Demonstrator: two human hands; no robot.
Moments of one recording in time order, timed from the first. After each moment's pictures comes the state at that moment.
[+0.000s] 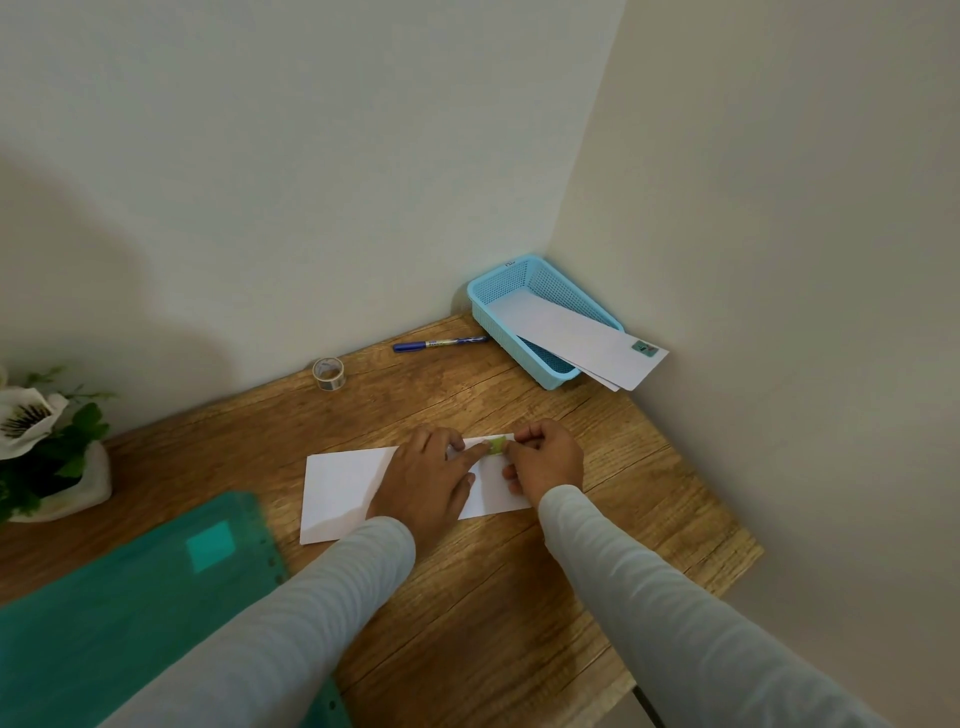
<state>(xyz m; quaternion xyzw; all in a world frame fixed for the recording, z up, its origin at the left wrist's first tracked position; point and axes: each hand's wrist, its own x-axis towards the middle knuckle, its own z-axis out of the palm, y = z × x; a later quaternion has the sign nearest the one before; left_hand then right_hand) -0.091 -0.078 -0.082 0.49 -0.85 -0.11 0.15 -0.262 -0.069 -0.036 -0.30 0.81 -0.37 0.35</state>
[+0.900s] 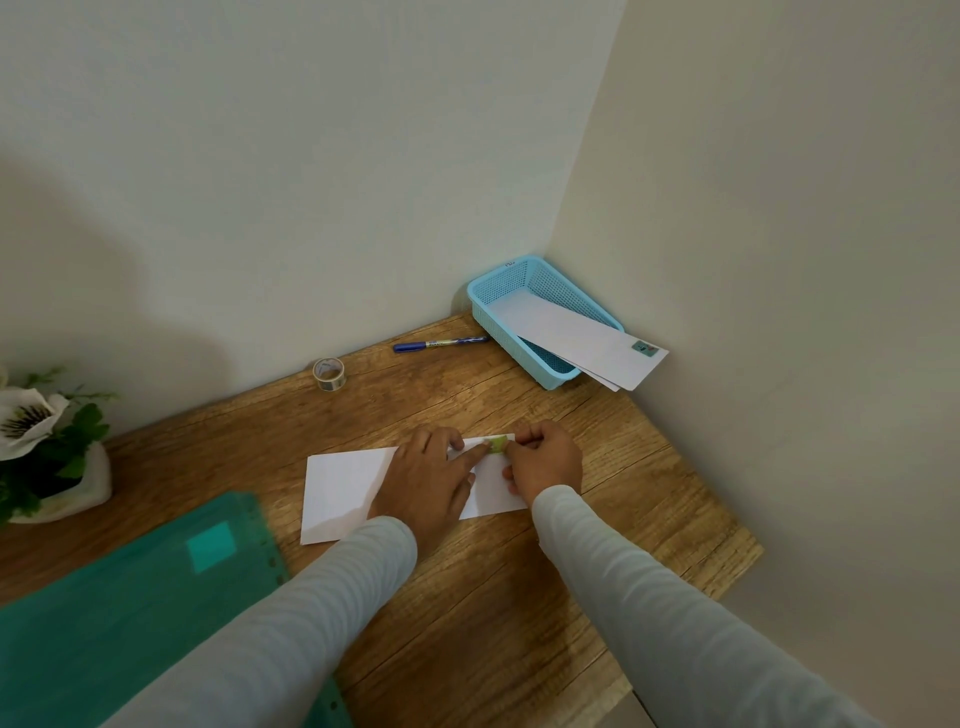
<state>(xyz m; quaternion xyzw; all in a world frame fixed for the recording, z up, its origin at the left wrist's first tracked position) -0.092 -0.075 -0.073 0.50 -0.85 -0.11 0.14 -0.261 -0.073 -0.045 -0.29 0.82 -0.36 0.33</state>
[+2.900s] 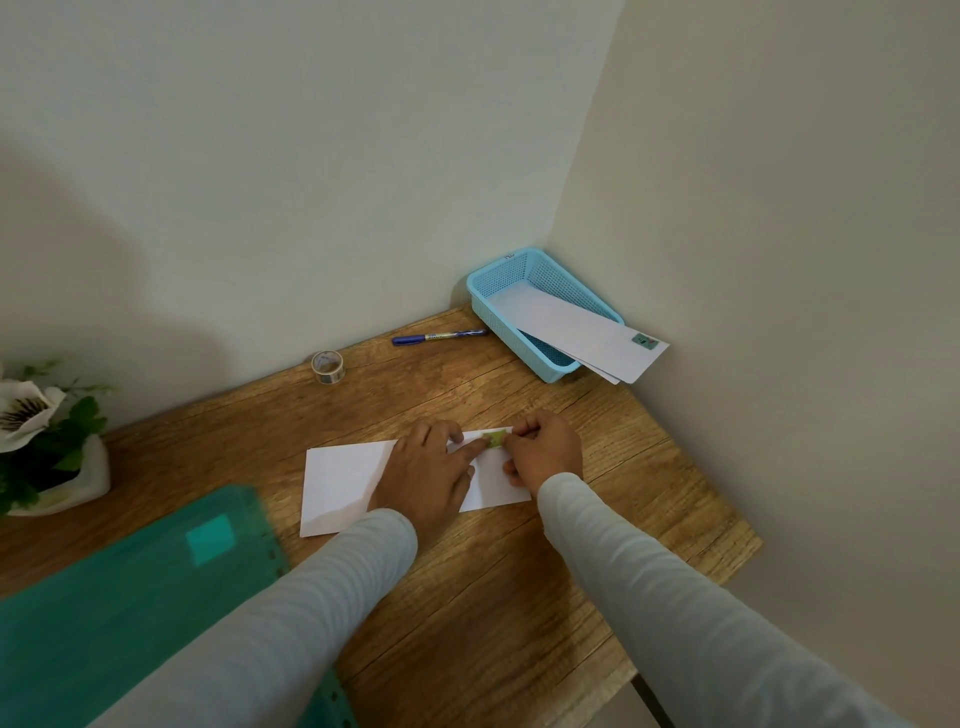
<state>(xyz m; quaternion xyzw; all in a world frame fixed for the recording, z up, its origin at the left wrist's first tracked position) -0.091 -0.075 -0.071 0.49 -0.85 -0.11 0.14 -0.266 -0.076 -0.040 -0.33 0.81 -0.33 0.35</state>
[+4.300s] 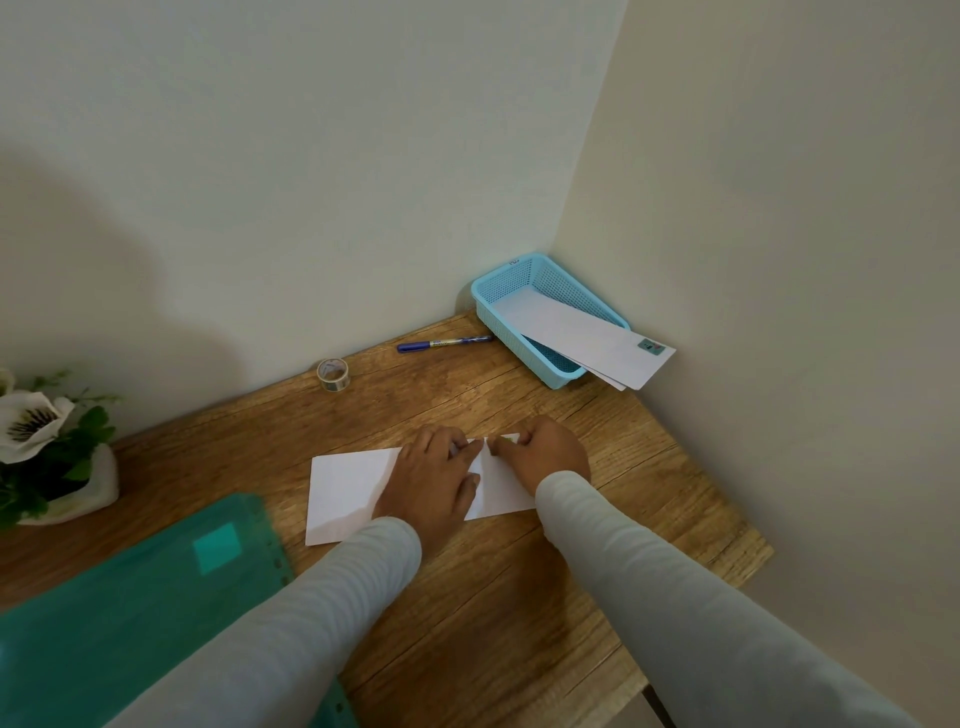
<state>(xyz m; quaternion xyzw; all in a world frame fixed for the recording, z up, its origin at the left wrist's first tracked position) -0.092 -0.075 -0.073 0.51 -0.84 -0.14 0.15 -0.263 -0.087 -0.031 -0.45 0.84 -0.13 0.28</state>
